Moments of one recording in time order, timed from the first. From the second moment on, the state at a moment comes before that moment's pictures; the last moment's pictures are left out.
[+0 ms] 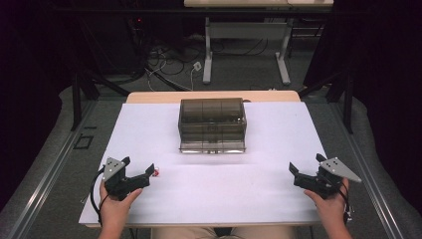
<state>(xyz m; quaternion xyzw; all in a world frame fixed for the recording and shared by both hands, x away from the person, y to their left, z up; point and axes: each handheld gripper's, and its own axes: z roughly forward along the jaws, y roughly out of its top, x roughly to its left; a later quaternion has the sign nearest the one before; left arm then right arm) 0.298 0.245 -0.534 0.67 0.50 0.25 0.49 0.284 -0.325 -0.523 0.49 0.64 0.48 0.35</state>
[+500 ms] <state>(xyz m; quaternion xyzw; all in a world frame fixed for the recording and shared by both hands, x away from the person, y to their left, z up) 0.308 0.230 -0.544 0.70 0.51 0.24 0.44 0.285 -0.325 -0.525 0.49 0.65 0.47 0.34</state>
